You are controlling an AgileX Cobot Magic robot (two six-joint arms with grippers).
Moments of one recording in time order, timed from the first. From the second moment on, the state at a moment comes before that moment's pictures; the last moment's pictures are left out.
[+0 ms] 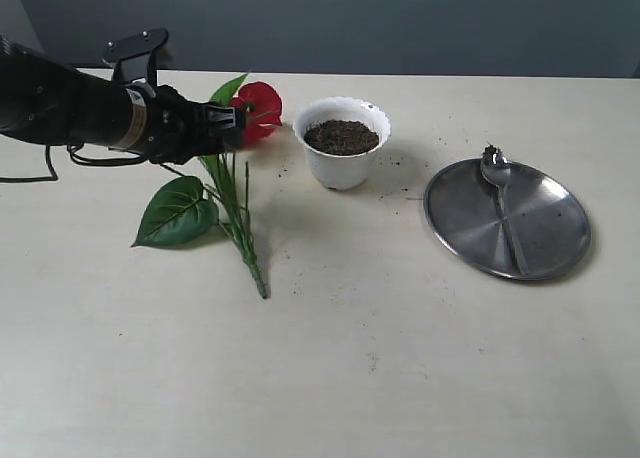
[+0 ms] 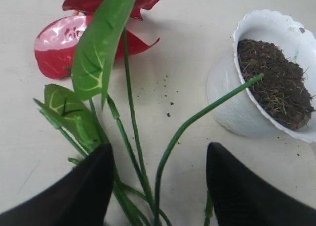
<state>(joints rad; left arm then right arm) -0.13 1.85 -1.03 1.74 -0.30 -2.09 -0.02 0.00 0.00 0.17 0.37 -0.09</state>
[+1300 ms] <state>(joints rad) -0.13 1.29 -1.03 1.74 -0.18 -1.85 -0.02 0.00 0.00 0.17 0.37 -0.09</state>
